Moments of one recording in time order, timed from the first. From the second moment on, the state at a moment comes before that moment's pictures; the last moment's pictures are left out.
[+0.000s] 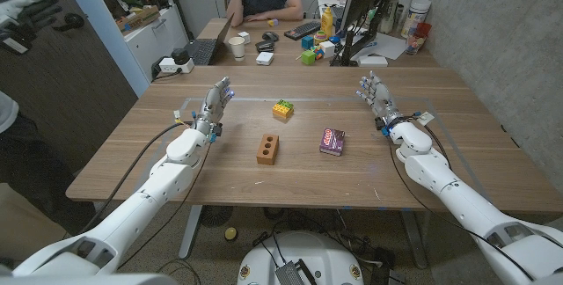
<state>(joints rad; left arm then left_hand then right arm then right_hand) 0.89 0.55 0.35 -1.37 -0.57 -0.29 0.07 0.10 0.11 0.62 0.18 0.20 -0.04 0.03 0.17 0.17 -0.07 0.02 0.19 0.18 -0.16 0.00 0.19 0.18 -0.03 -0.02 0.31 0.18 -0.78 -0.44 -0.34 -1.20 0.56 0.29 0.06 0.10 0.11 0.27 0.13 0.24 0.10 0.09 0.18 0.18 0.12 0.10 0.19 0.18 0.00 0.03 0.18 0.18 0.16 0.02 0.19 0.17</state>
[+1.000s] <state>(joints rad) 0.92 0.60 0.32 -1.46 -0.29 -0.30 0.36 0.17 0.12 0.66 0.07 0.20 0.14 -0.06 0.20 0.17 0.08 -0.03 0.23 0.18 0.01 -0.02 0.19 0.17 0.10 0.03 0.31 0.18 -0.74 -0.22 -0.06 -1.09 0.26 0.25 0.22 0.10 0.11 0.27 0.13 0.24 0.11 0.09 0.18 0.18 0.13 0.10 0.19 0.18 0.00 0.03 0.18 0.18 0.16 0.02 0.19 0.17</state>
